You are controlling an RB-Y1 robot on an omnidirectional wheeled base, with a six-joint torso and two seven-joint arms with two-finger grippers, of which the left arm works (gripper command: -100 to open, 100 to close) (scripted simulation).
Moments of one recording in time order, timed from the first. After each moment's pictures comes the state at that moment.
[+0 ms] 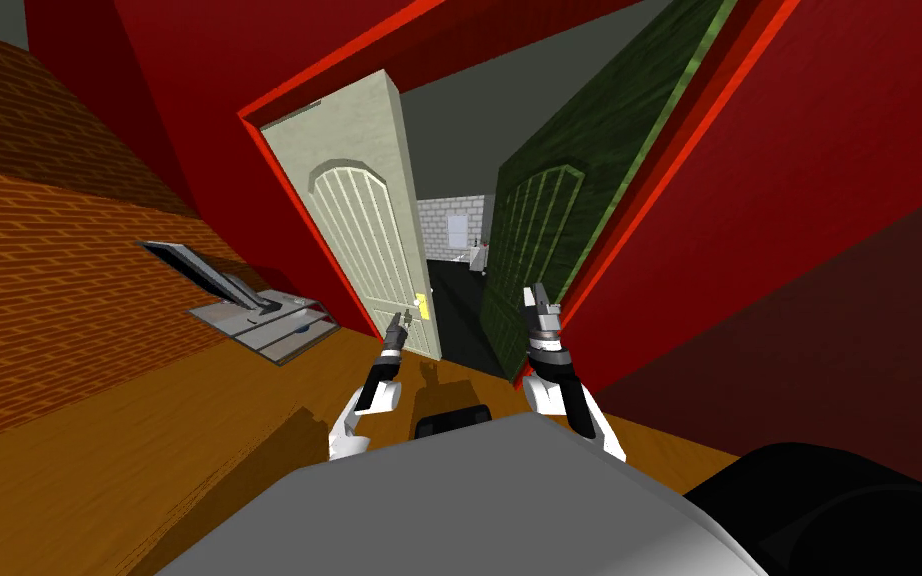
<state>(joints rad) 0.14 0.07 -0.10 -1.62 0.03 -0.38 0.02</state>
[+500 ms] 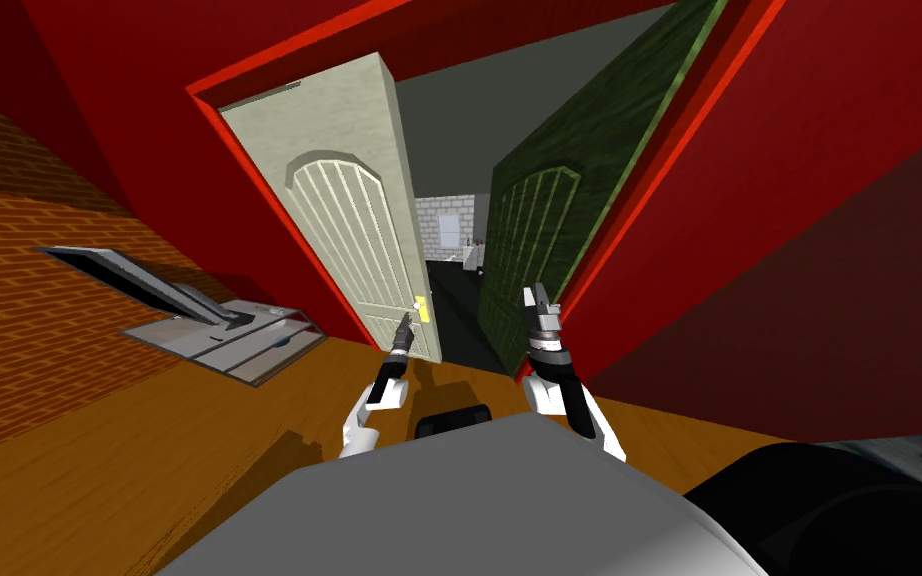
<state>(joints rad) 0.09 0.05 -0.11 -1.50 0.01 -0.36 0.01</state>
